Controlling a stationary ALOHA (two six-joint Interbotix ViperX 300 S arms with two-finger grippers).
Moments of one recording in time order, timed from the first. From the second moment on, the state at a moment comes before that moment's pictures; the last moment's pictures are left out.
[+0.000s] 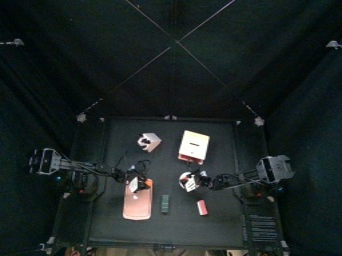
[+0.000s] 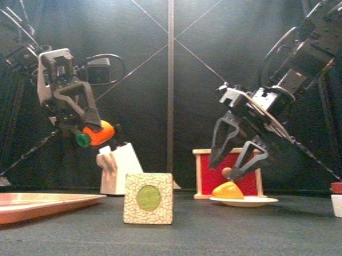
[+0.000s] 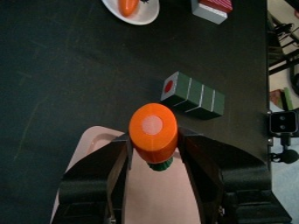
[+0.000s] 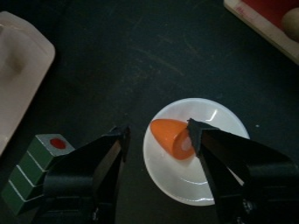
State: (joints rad) left arm 0.07 -0.29 1.01 1.49 -0.19 -1.91; right arm 0.11 -0.02 0.83 1.79 -0.45 -0.76
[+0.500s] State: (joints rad) left arm 0.07 -0.29 1.02 1.48 -0.18 -1.91; right arm 0.18 -0.03 0.78 1.88 -0.43 -0.76
